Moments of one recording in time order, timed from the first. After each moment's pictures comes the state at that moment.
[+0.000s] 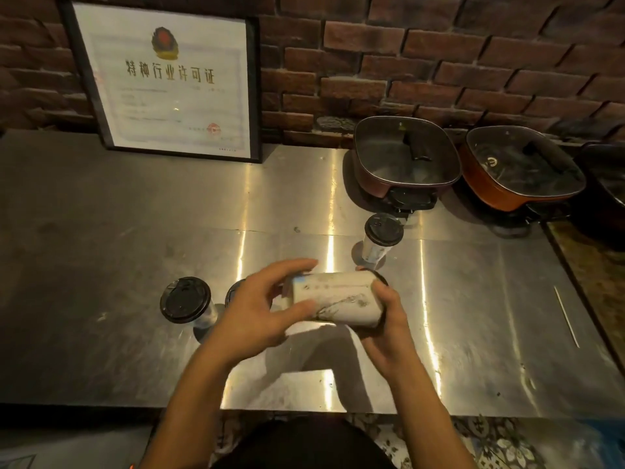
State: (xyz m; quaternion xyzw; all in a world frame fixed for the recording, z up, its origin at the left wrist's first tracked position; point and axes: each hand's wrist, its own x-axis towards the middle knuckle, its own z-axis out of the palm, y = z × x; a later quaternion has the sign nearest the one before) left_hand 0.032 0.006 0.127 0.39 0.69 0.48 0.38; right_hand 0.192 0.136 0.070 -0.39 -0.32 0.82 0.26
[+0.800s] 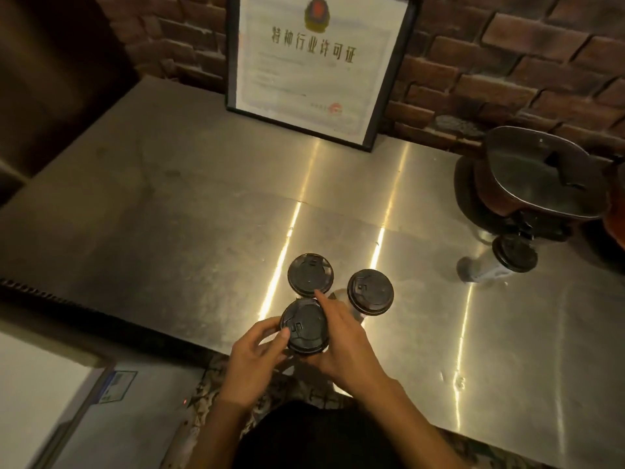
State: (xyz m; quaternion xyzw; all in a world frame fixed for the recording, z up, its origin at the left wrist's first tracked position) left_hand -0.040 -0.188 0.008 -0.02 0.70 0.63 0.33; right_hand 0.038 -0.033 0.014 -0.20 -0.89 0.41 -0.04
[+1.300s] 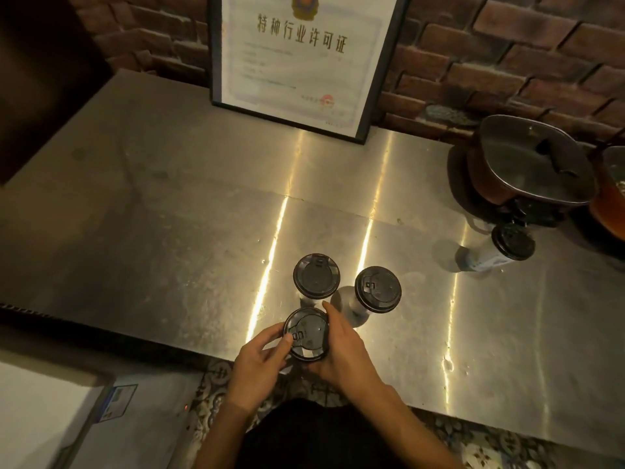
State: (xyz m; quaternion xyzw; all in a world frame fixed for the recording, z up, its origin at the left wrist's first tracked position) left_hand -0.061 -0.200 -0.023 -0.01 0.73 0.57 0.38; right_hand 0.026 -0.056 -0.026 -0.30 -0.86 0.41 -0.09
